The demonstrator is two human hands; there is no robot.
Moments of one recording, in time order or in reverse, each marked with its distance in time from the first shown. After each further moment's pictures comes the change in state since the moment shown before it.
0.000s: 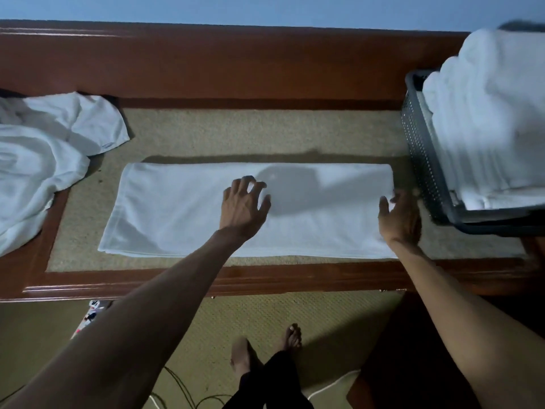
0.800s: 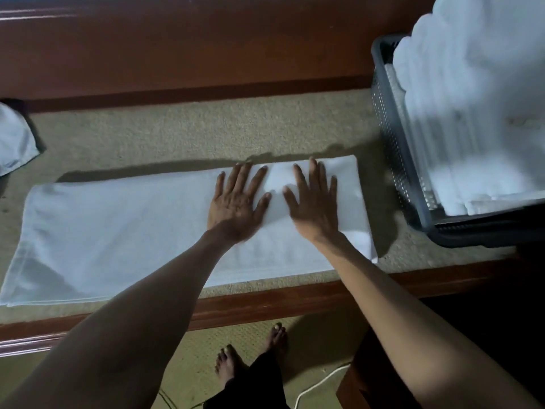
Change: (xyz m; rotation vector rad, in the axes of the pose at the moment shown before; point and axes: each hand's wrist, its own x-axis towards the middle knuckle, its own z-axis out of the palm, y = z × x) left_hand 0.074 0.064 0.088 0.152 -0.185 0.110; right_hand 0.038 -0.021 0.095 -0.214 -0.069 -0.543
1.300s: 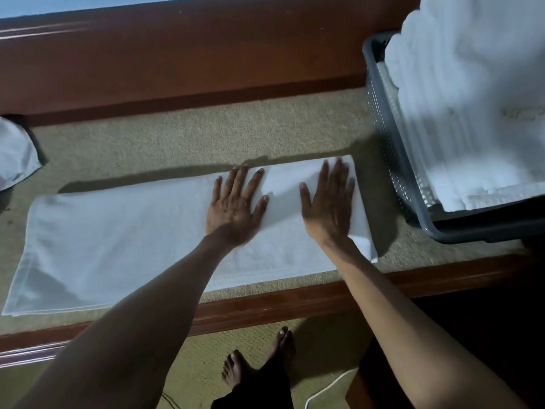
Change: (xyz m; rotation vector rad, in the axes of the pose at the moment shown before) left_hand 0.000 0.002 -0.002 0.026 0.001 -0.002; right_hand -0.006 0.012 -0.016 0.000 -0.008 0.258
